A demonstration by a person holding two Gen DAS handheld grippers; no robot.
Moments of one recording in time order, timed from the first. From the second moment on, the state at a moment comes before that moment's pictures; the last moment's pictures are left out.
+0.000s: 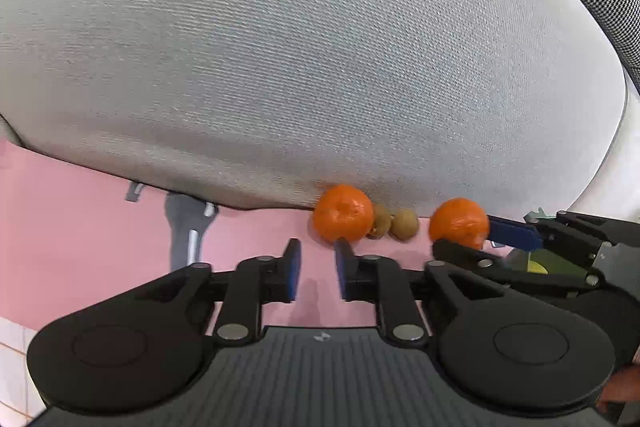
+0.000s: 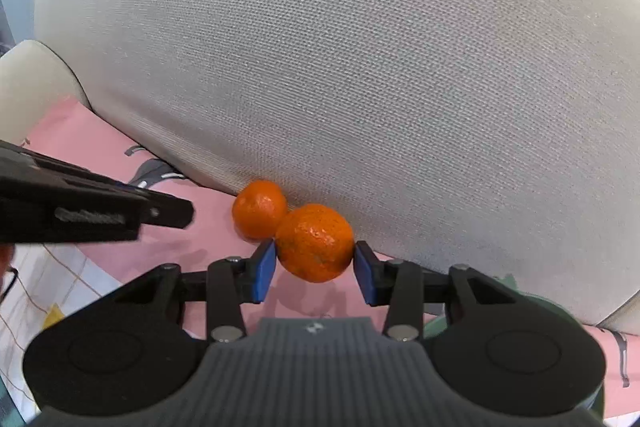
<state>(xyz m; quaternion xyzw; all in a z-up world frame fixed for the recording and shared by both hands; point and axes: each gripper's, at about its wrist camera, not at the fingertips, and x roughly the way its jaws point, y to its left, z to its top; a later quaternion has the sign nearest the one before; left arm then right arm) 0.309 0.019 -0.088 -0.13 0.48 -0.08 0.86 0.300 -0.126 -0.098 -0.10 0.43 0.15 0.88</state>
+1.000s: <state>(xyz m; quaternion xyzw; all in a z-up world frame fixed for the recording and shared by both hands) 0.360 0.006 -0.151 -0.10 0.49 -0.12 0.86 0.326 -0.159 -0.108 -0.06 0.43 0.13 0.89</state>
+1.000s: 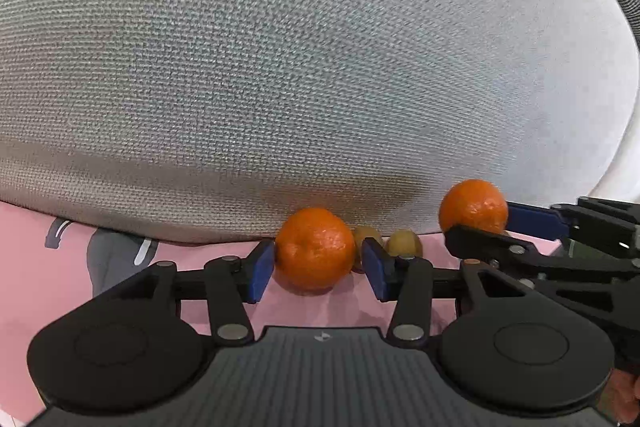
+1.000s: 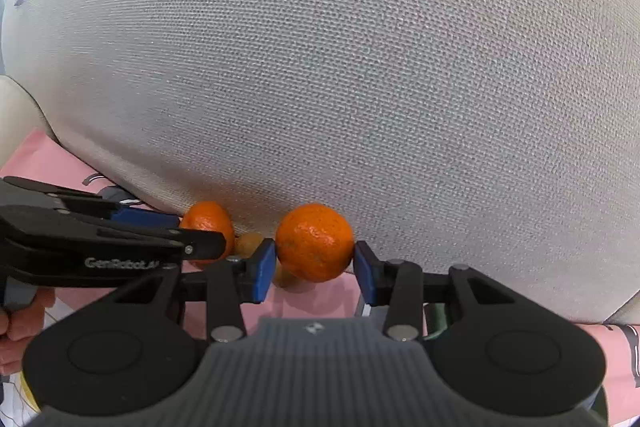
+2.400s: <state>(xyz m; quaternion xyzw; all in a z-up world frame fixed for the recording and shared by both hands) 0.258 -0.016 -0.049 -0.09 0.44 -0.14 0.88 0.229 -0.192 -0.040 -0.01 0.39 0.16 0.91</state>
